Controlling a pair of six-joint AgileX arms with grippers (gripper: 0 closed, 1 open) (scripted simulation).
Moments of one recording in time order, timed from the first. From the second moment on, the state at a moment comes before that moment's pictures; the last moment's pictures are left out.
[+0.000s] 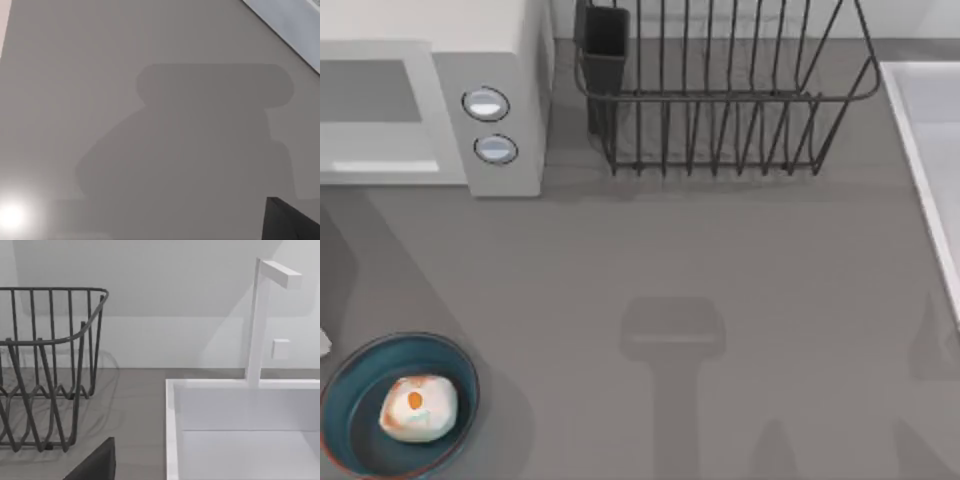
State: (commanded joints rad) left arm 0.79 1.45 0.64 -0.16 0.53 0.64; right arm 0.00 0.00 0.00 0.00 0.00 0.00
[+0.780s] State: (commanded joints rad) left arm 0.52 1.21 0.44 -0.10 0.38 0.40; right arm 0.00 0.00 0.00 0.00 0.00 0.00
